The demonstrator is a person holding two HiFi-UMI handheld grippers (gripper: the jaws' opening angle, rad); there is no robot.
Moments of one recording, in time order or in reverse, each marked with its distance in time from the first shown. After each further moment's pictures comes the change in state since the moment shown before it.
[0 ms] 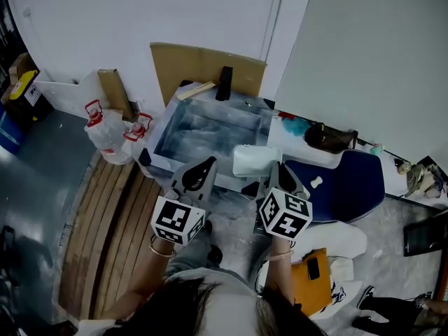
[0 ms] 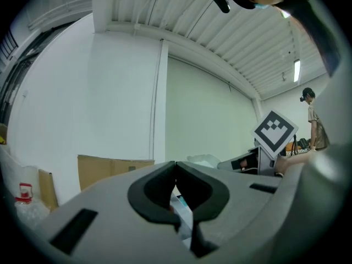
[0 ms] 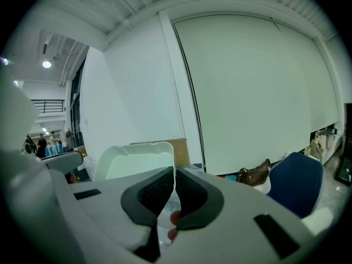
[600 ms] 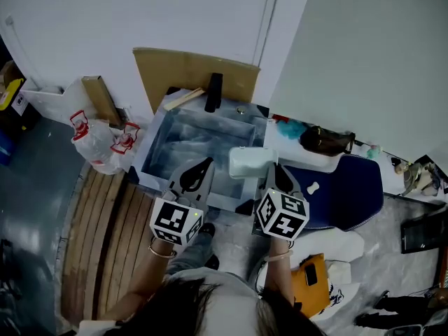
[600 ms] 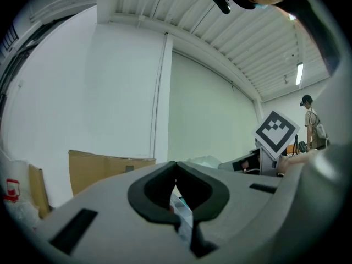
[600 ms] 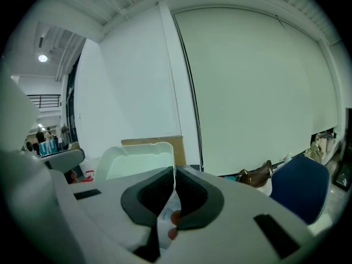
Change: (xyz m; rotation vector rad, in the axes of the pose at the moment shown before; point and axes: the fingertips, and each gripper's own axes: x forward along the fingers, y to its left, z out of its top) left arm 0.082 0.041 -0.019 -0.031 0.017 -0.024; right arm 0.083 -0.020 0.009 -0.016 0.048 -0.031
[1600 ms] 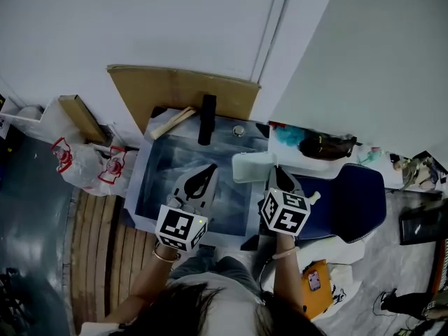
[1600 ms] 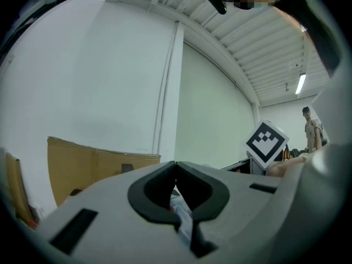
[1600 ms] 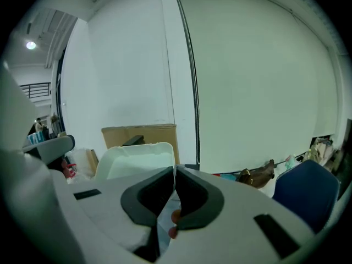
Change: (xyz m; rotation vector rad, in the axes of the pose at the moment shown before) left arm 0.127 0.088 -0.031 -0.071 0.041 -0.090; right arm 0.159 -0.024 0.004 -0.025 0.142 -0.074
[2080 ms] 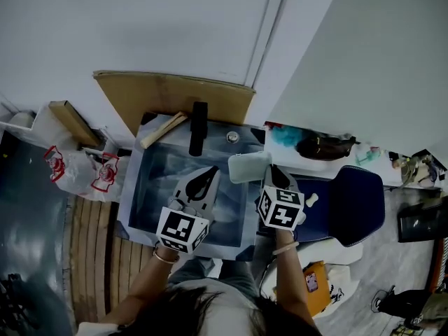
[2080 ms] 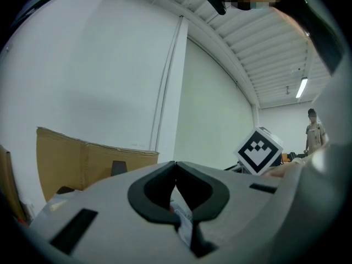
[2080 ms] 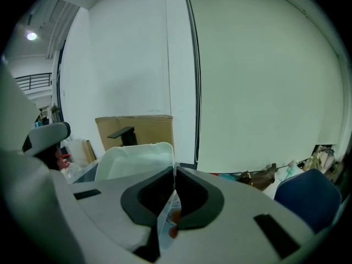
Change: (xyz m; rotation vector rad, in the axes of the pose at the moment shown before) left arm 0.050 0.008 -0.011 -0.035 0.020 -0.028; right arm 0.057 -0.020 0.000 -0.065 0.065 -0.004
